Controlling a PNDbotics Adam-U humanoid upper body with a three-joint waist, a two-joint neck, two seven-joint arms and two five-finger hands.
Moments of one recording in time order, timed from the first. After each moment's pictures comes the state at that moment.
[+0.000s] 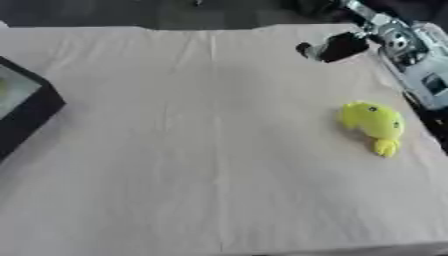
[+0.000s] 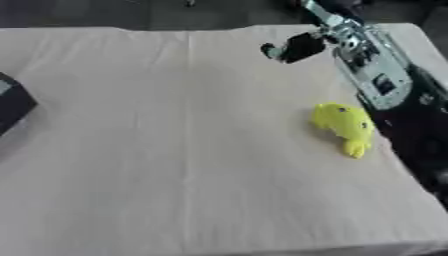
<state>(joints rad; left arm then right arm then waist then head) -0.51 0.87 -0.19 -1.66 0.11 0.28 0.26 -0.79 -0.79 0.28 -1.45 0.29 0.31 0.28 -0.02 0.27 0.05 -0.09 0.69</state>
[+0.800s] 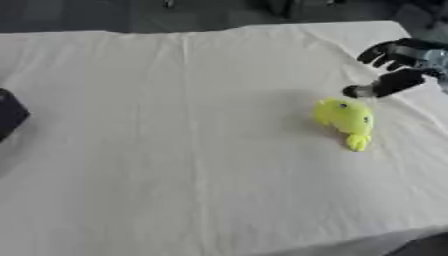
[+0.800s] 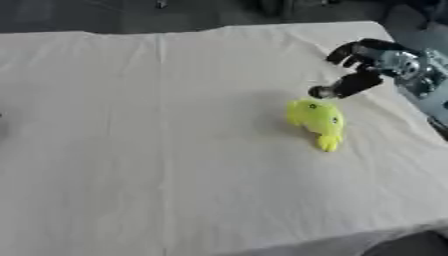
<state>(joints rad) -0.51 0.88 -0.19 -1.67 0.09 0.30 0.26 -0.52 -1.00 0.26 -1.57 0.20 0.45 0.36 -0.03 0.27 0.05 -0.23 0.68</state>
